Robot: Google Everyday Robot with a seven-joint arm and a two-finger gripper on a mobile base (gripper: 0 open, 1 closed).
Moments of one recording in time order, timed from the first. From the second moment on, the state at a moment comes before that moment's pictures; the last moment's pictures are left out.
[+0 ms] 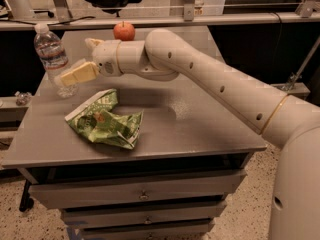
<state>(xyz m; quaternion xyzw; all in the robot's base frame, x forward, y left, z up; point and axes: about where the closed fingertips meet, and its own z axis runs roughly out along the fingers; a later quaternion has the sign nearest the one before) 0.644 0.225 0.911 -0.49 0.56 0.42 0.52</state>
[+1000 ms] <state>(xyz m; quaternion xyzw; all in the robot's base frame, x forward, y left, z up) 0.627 0.283 0.914 -0.49 0.53 0.46 0.52</state>
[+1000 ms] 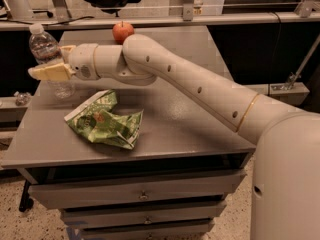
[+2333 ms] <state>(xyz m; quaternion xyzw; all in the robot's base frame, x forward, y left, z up) 0.659 0.220 0.974 -0.49 0.53 0.41 0.56</state>
